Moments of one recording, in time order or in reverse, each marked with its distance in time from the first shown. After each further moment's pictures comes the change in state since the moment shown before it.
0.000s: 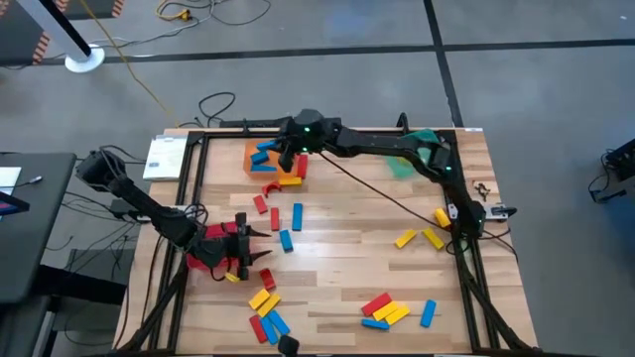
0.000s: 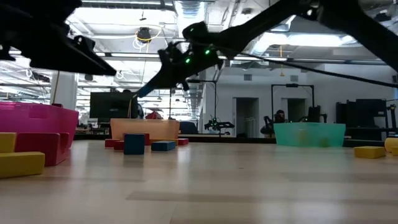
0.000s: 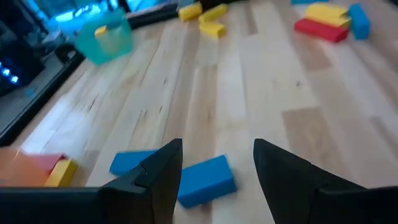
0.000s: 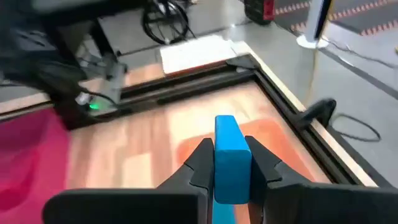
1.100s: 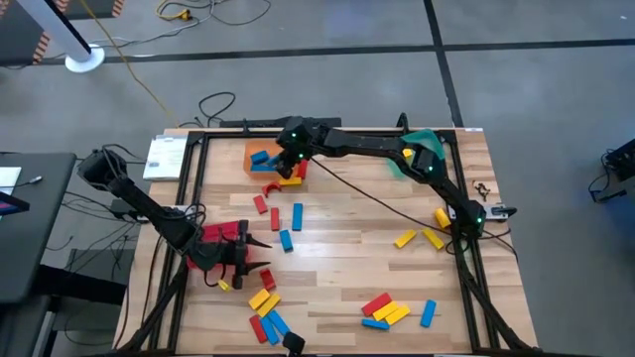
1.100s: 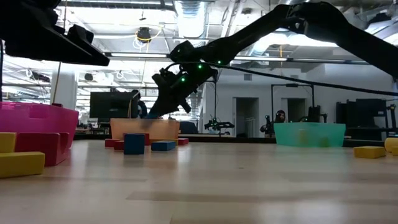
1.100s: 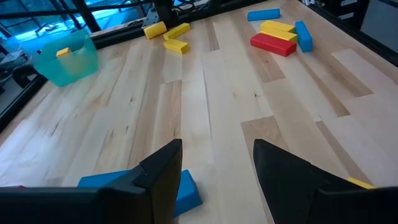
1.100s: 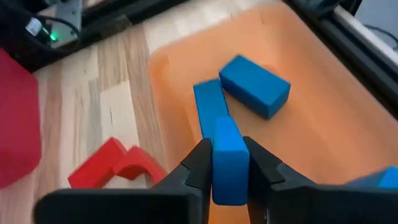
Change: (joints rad) left arm -0.045 0.000 0.000 0.054 0.080 0.049; right arm -0.011 0.150 0.173 -0.327 -0.012 0.056
